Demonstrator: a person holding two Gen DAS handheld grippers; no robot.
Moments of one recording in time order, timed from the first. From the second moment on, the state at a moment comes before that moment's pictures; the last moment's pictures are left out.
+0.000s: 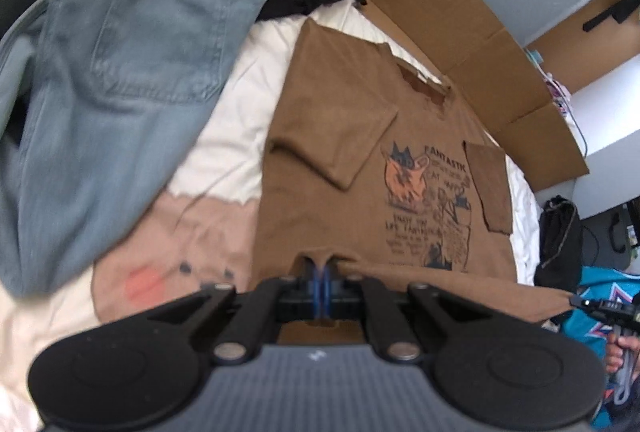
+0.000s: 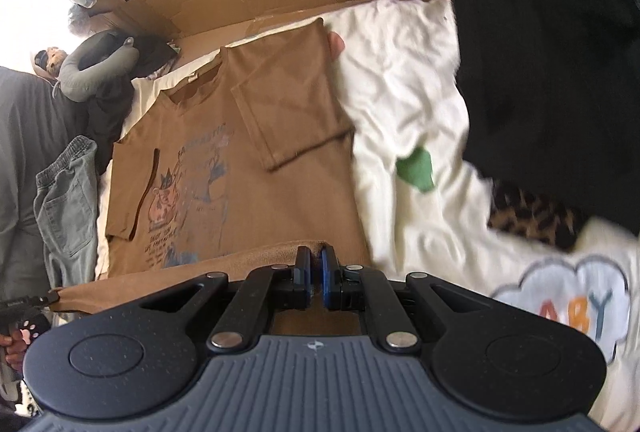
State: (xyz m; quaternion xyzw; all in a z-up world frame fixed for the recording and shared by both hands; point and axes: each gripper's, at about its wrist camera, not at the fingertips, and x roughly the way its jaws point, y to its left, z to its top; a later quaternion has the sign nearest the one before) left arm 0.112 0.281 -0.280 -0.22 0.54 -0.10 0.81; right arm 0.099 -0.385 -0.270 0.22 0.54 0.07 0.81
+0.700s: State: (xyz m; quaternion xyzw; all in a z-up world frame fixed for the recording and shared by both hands) left arm 0.192 0.266 -0.335 -0.17 0.55 -0.07 0.81; right arm 0.195 -0.355 -0.315 0.16 0.57 0.04 0.81
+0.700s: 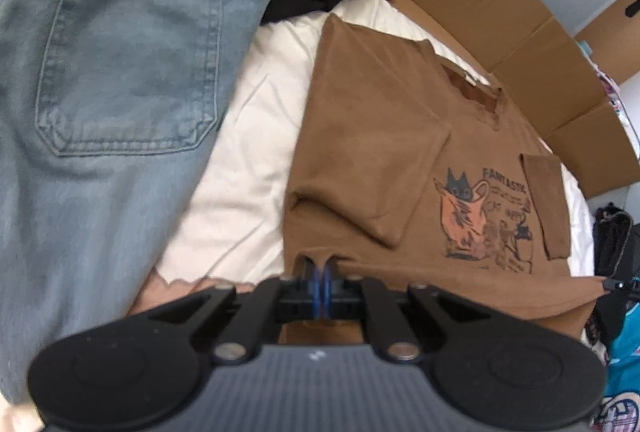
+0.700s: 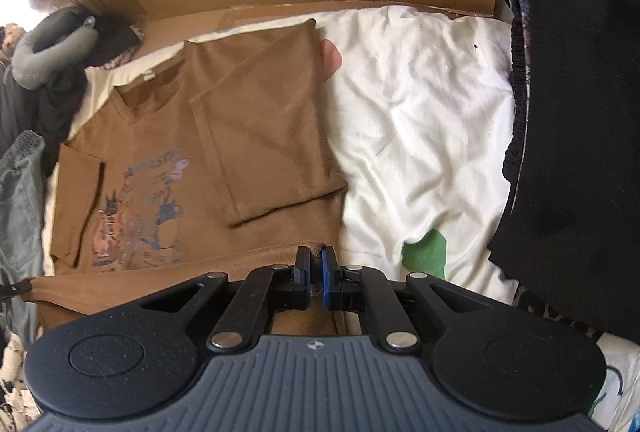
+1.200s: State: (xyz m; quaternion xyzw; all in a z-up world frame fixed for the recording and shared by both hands) left arm 0.197 0.271 -0.334 -0.14 0.56 -0.07 0.81; right arm 0.179 -0.345 -0.310 0.14 0.55 -0.02 0.82
